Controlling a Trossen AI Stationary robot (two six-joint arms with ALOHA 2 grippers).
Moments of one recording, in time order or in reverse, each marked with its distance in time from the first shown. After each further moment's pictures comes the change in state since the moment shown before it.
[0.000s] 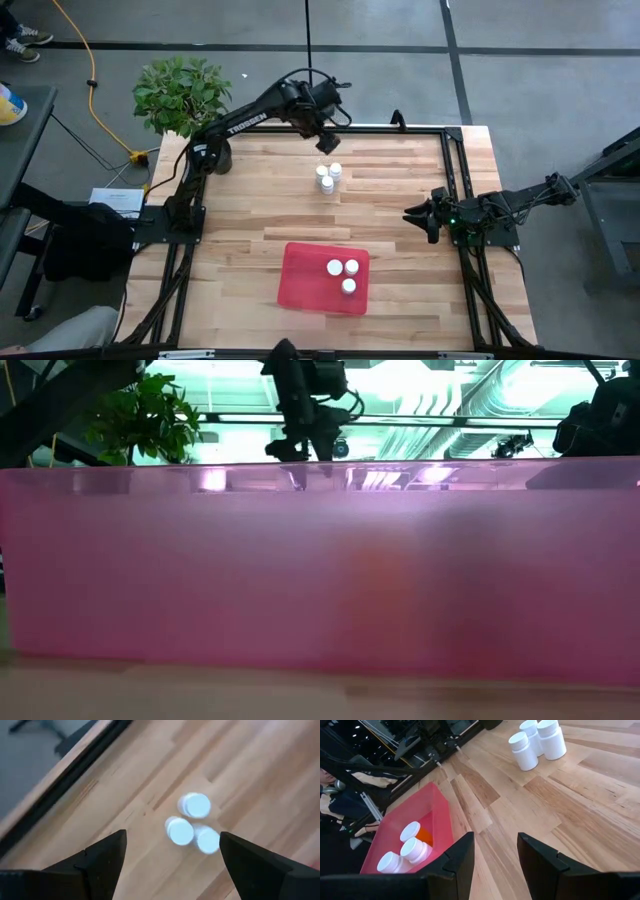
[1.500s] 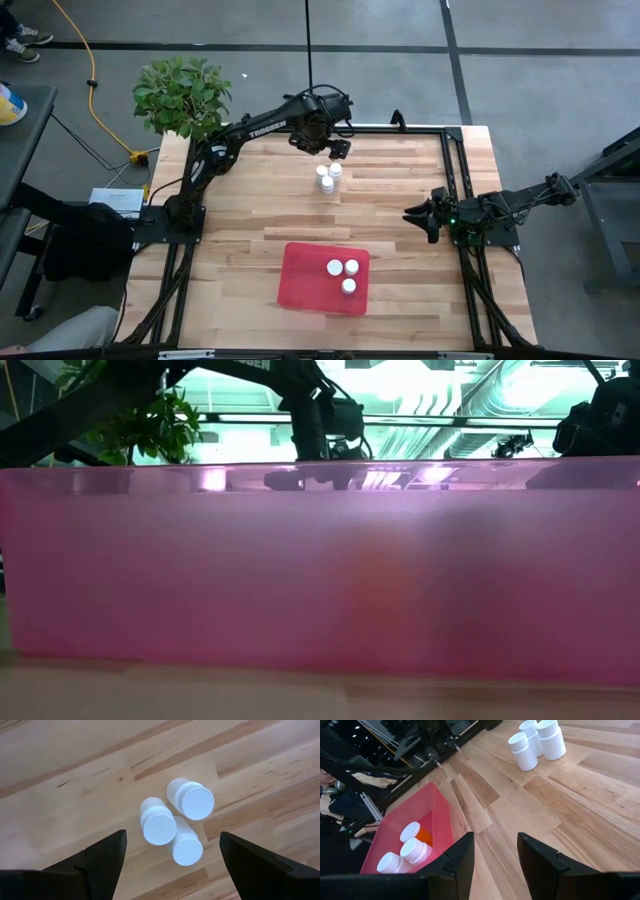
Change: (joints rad) left arm -0.008 0.151 0.002 -0.010 0.110 -0.439; right arm 0.000 0.000 0.000 0.000 0.001 0.000
